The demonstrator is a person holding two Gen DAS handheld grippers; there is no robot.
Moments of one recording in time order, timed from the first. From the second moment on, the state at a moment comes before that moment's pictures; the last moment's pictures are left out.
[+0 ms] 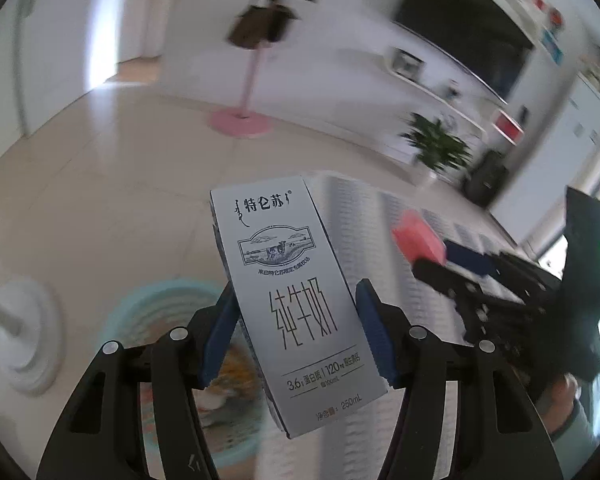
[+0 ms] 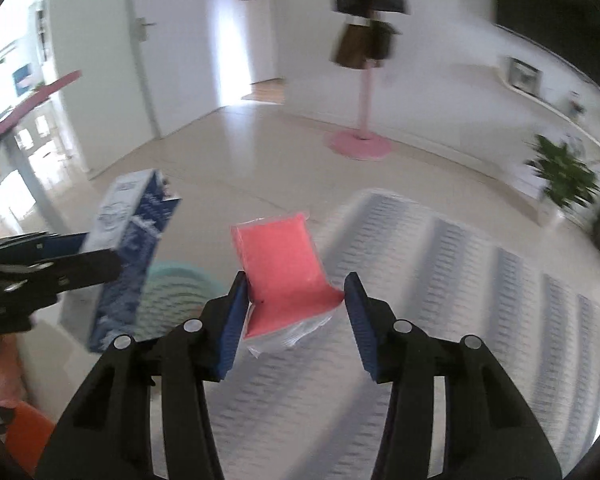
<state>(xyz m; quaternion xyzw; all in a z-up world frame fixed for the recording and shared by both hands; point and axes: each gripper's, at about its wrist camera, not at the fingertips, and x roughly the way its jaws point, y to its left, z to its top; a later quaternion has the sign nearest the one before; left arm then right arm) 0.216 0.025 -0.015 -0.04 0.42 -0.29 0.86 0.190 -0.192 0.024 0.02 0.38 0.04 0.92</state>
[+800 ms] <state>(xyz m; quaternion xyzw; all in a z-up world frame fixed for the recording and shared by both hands) 0.228 0.113 -0.050 -0.08 0.42 -0.20 0.88 0.202 -0.097 -0.046 0.08 0.49 0.08 0.87</state>
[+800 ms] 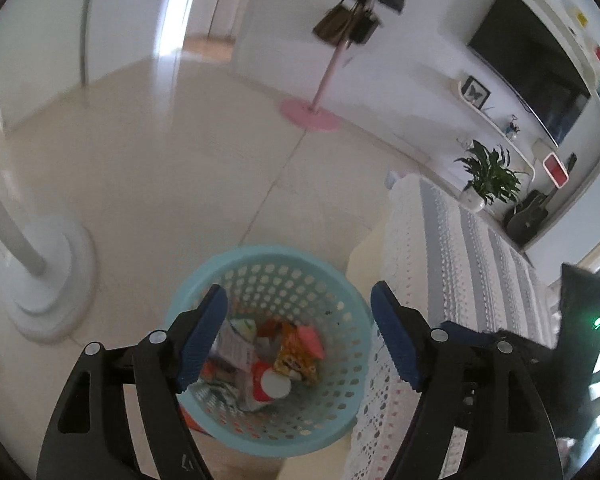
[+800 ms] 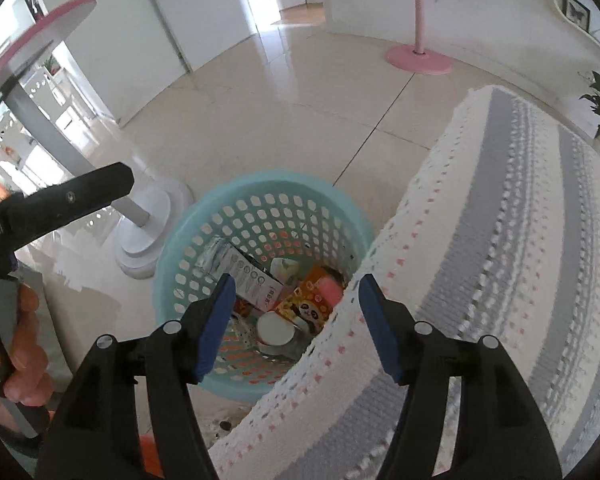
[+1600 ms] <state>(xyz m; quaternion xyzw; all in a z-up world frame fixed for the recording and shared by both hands) 0.020 0.087 0.046 -0.02 0.16 -0.12 0.98 -0.018 -0.110 0.102 0.08 0.24 -0.05 0.96</state>
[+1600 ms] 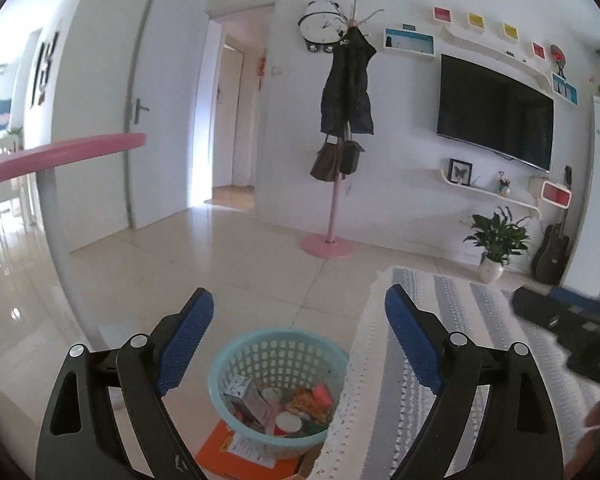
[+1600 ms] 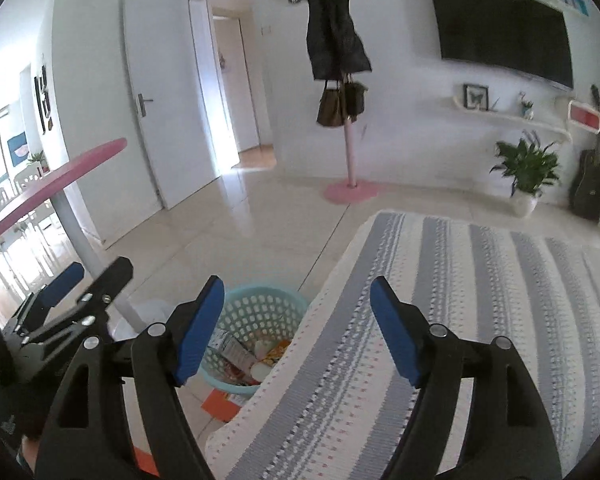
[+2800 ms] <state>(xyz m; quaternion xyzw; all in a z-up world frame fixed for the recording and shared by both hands) 0.019 0.094 0.022 -0.01 0.20 -0.15 0.97 -0.060 -0.103 0.072 0.07 0.22 -0.09 0.97</state>
